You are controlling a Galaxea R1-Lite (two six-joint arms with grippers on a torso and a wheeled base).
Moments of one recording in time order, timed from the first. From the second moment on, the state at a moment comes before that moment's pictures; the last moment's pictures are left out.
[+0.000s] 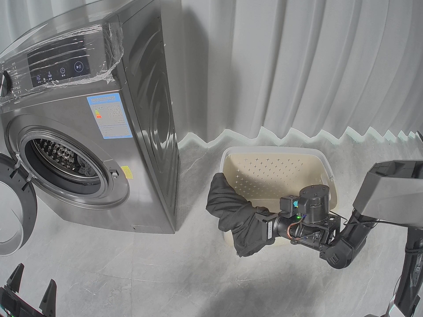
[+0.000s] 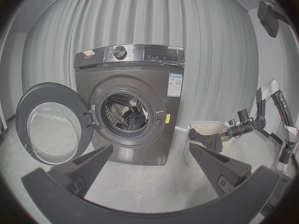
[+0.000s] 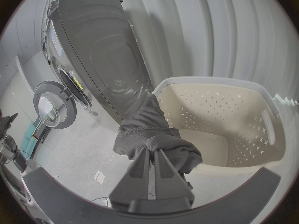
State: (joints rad) left arm 0.00 0.02 -0.02 0.00 0.00 -0.05; right arm 0.54 2.20 -0.65 -1.17 0.03 0.15
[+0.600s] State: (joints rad) left arm 0.00 0.02 -0.02 0.00 0.00 -0.05; right arm 0.52 2.26 -0.62 -1.21 0.04 0.14
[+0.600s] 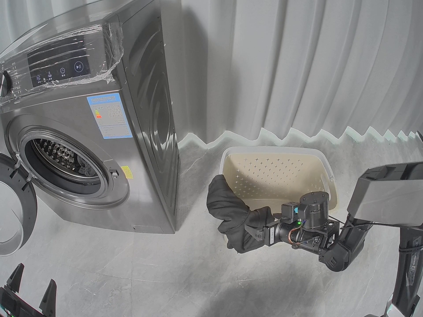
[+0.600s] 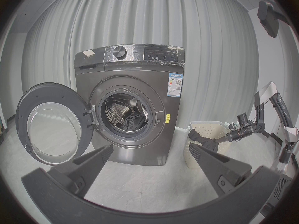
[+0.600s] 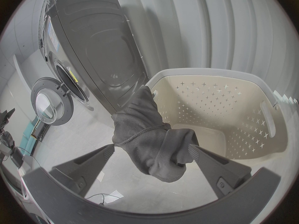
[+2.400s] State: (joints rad) left arm 0.00 0.02 -0.02 0.00 0.00 -0.05; right arm 0.55 1.99 -0.48 -1.44 0.01 0.12
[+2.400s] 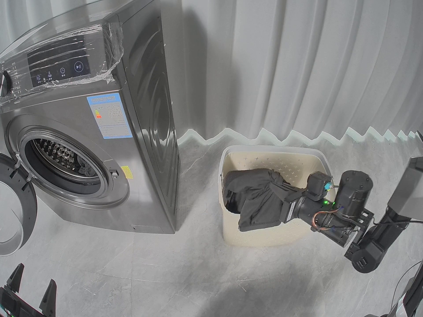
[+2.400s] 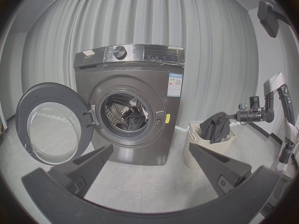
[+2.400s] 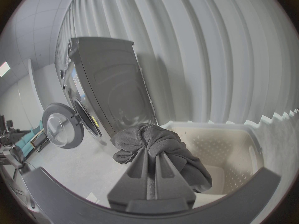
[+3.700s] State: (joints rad) left arm 0.00 0.02 -0.02 0.00 0.00 -0.05; right arm 0.58 1.39 -0.51 -1.10 -0.18 0.08
